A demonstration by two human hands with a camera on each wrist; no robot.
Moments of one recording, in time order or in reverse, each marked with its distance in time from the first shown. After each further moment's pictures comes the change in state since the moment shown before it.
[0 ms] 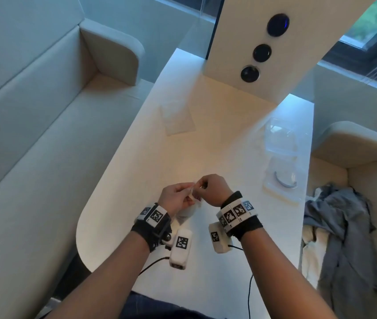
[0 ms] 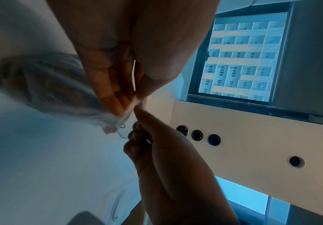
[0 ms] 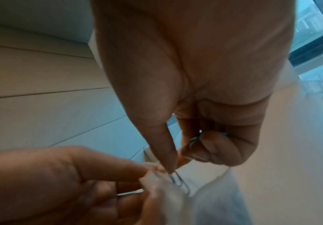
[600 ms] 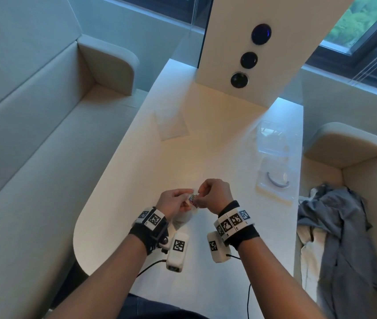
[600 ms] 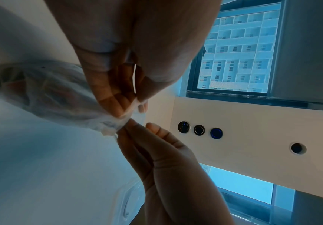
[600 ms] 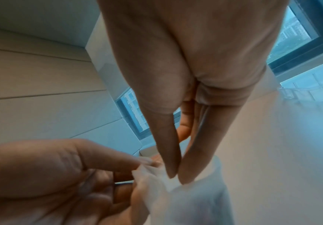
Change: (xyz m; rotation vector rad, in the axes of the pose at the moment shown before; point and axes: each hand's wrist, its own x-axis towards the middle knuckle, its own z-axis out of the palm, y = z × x) left_hand -0.013 -0.008 0.009 0.122 -0.042 0.048; right_hand -0.031 0.018 0.001 0.269 0.166 0.124
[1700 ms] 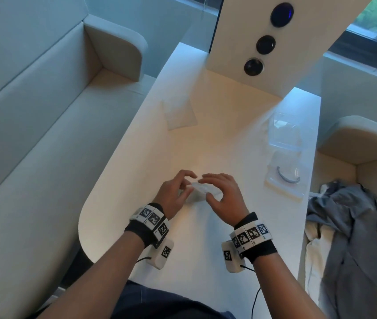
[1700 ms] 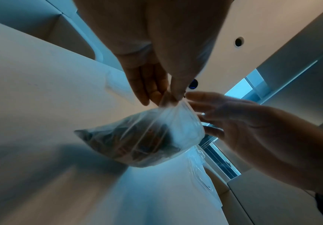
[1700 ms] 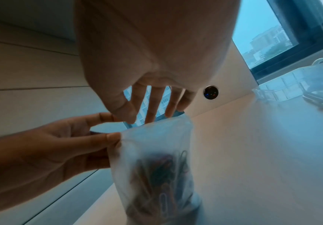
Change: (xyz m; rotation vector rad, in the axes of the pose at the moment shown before) left_hand -0.011 0.007 -0.024 0.662 -0.062 0.656; right_hand -0.013 0.034 0.000 -0.140 0.136 -0.545
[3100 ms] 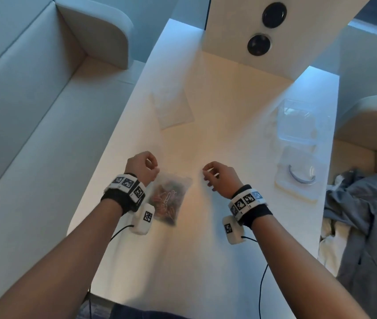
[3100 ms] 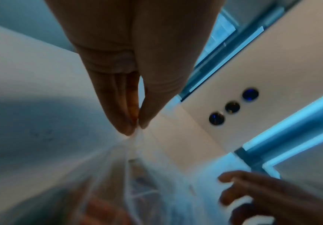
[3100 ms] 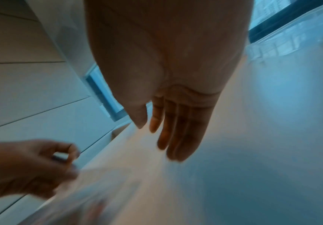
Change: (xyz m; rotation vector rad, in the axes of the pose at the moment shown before) left_hand 0.108 -0.073 -0.058 0.276 0.107 -0.498; right_hand 0.100 0.081 0.029 0.168 -0.253 0.431
